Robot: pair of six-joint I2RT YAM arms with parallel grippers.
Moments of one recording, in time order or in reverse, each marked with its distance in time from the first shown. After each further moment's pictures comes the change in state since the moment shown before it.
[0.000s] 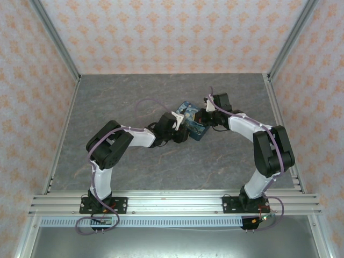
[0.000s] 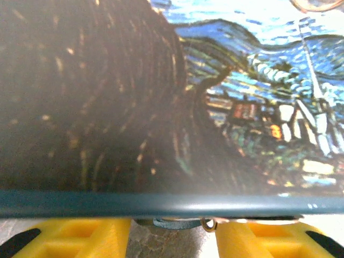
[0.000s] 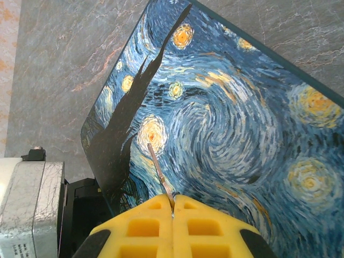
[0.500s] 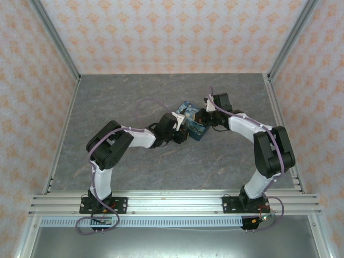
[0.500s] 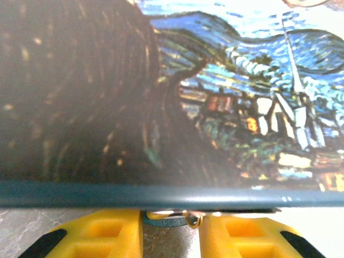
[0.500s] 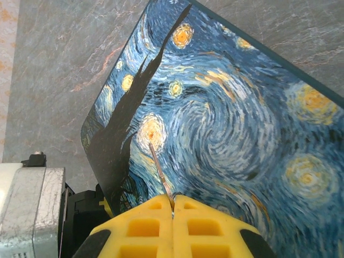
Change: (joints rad) left arm -0.006 -0.007 -0.008 0.008 -0.001 -0.009; right arm 0.000 -0.016 0.000 -0.013 0.015 0.000
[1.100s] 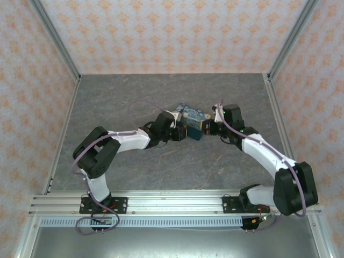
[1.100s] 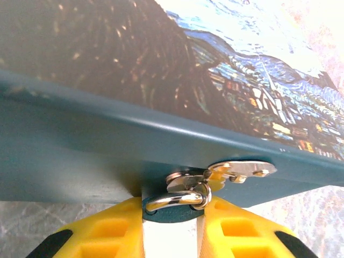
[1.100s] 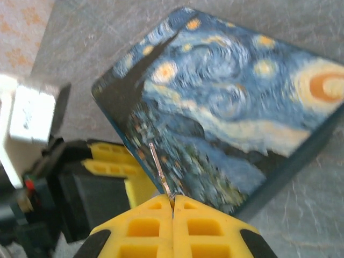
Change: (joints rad) left arm -0.015 -0.173 -0.034 -0.130 0.016 -0.296; right arm 0.030 -0.428 -0.295 0.003 0.076 -0.038
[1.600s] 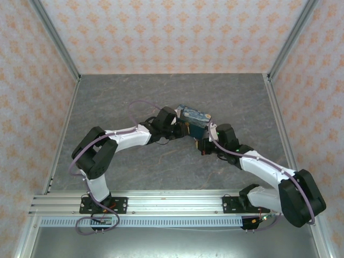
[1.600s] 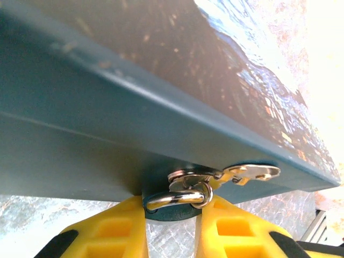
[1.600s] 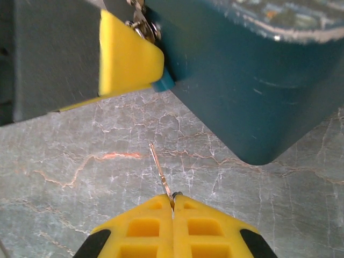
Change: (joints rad) left arm 0.000 -0.008 0.097 -0.144 0.072 -0.264; right arm 0.161 -0.100 -0.262 0.159 0.080 -0.060
